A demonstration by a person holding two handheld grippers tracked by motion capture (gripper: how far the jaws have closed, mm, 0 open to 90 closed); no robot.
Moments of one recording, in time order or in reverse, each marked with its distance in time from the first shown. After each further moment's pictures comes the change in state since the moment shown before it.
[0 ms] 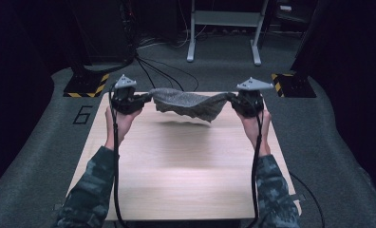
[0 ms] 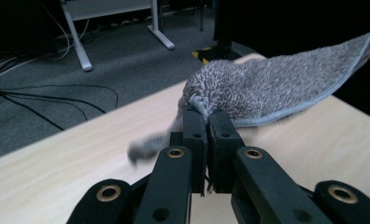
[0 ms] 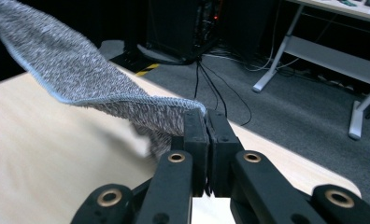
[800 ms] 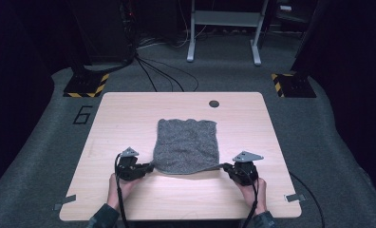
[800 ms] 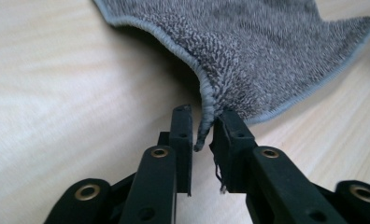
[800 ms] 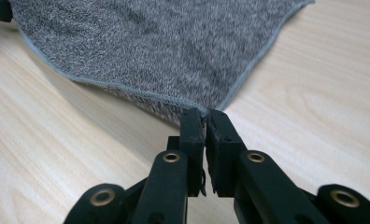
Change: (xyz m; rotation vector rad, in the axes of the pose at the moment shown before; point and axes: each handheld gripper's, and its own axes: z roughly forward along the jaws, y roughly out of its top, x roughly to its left) left arm -0.035 -0.208 0.013 0.265 -0.172 -0.216; right arm 0.067 -0.197 -0.015 0.268 0.158 0.112
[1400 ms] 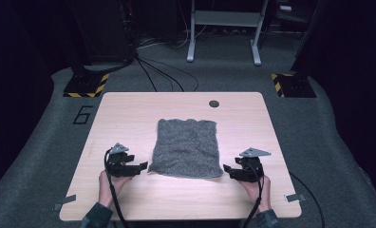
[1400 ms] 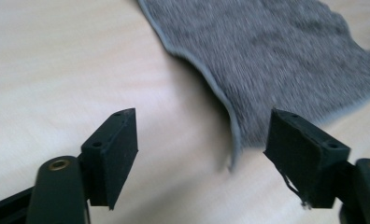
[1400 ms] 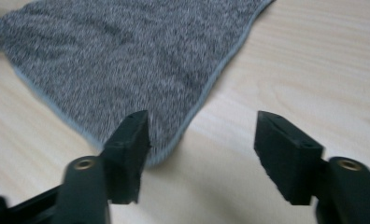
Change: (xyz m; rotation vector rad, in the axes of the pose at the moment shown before) left arm 0.009 0.024 -0.029 -0.067 0.152 0.017; right arm -0.019 0.008 -0.004 0.002 -0.013 0.101
